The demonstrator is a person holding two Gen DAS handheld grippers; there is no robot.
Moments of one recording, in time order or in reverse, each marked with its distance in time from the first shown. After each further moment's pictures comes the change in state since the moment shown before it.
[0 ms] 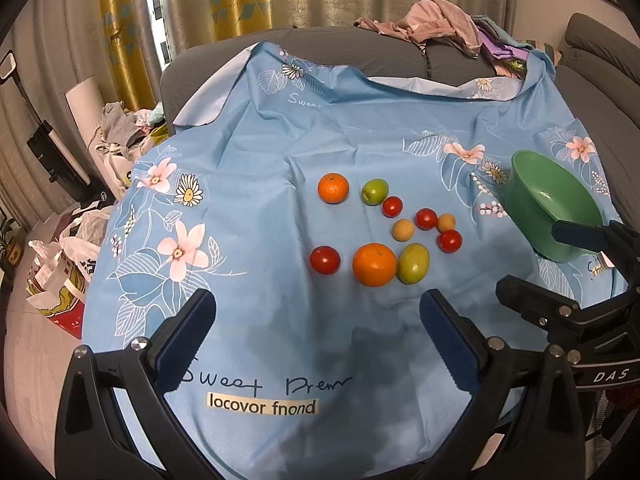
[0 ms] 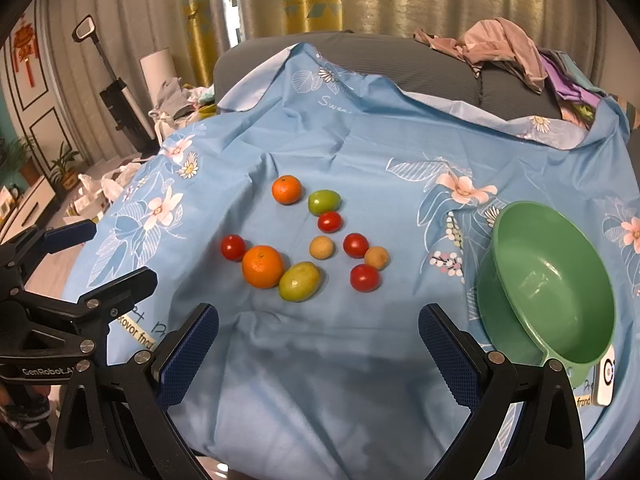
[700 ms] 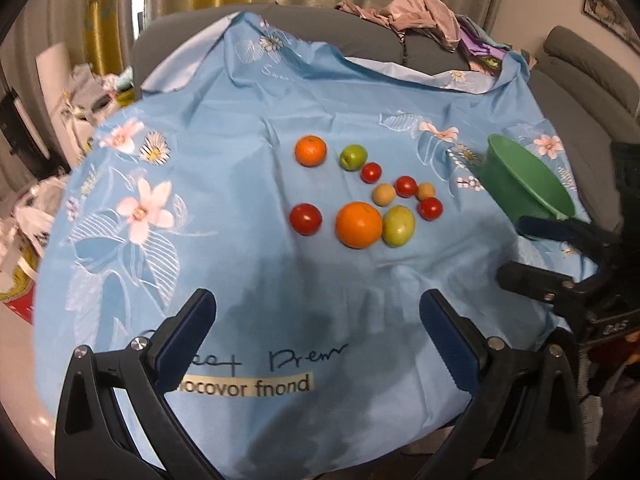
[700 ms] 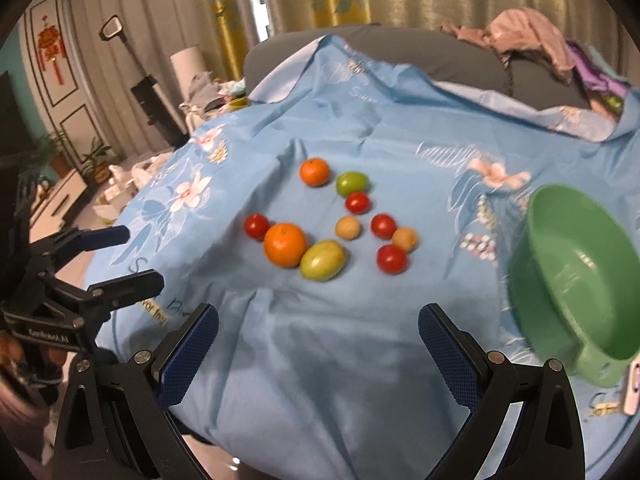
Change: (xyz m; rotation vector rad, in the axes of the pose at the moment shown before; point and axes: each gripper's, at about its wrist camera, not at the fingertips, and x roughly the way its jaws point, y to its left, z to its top) left arm 0.023 0.026 -0.033 -0.046 0.052 -0.211; right arm 0.017 -0.009 -0.024 -0.011 0.015 0.178
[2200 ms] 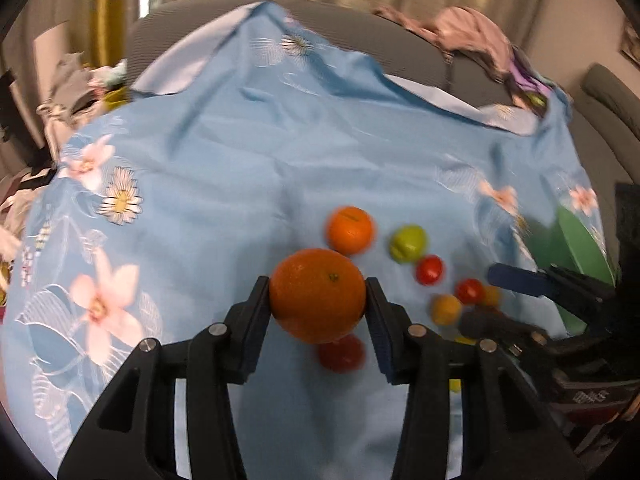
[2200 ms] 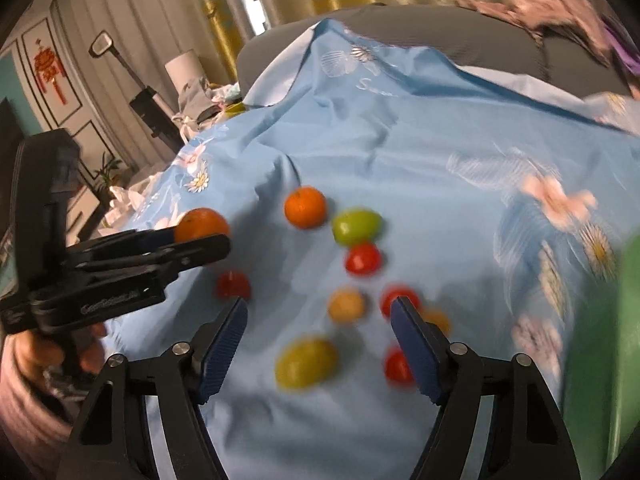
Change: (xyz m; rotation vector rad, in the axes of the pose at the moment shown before) left arm 0.092 0.045 0.091 -0.093 -0.034 0.040; right arm 0.102 -0.029 0.081 0.005 0.034 0.085
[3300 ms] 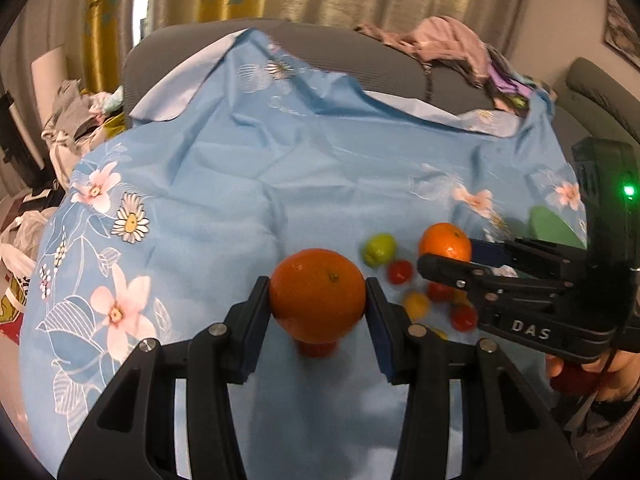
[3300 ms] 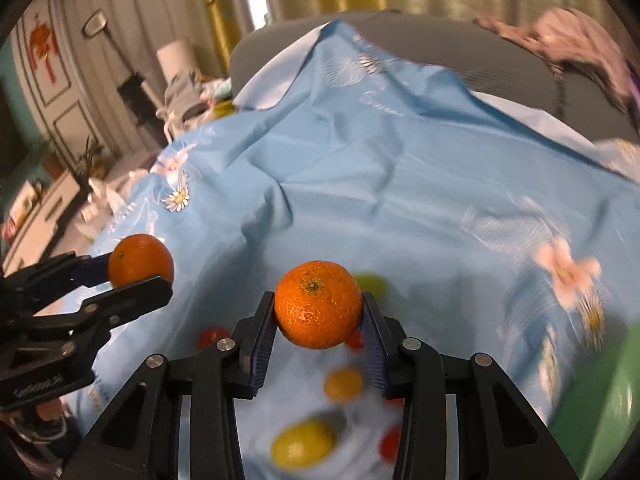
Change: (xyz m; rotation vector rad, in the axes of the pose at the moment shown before) left arm -0.040 -0.029 -0.004 0.073 -0.039 -0.024; right arm -0.014 0.003 0.017 -0.009 -0.035 -0.090
